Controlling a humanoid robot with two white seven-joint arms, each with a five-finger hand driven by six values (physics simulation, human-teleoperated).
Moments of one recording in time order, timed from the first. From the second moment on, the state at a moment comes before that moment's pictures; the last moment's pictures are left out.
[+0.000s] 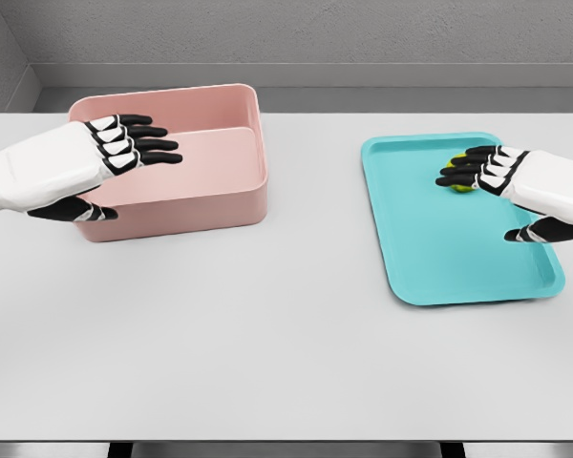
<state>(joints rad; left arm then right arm) -0.49 1.12 -0.55 -1.80 -0.28 -0.61 -0.08 -0.35 -1.23 0.48 -1.76 0.16 -0.61 0.17</state>
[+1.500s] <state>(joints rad) -0.48 1.13 -0.56 -1.80 -0.28 -0.61 -0.11 -0.80 -0.69 0.66 -0.98 0.44 -0.61 0.48</state>
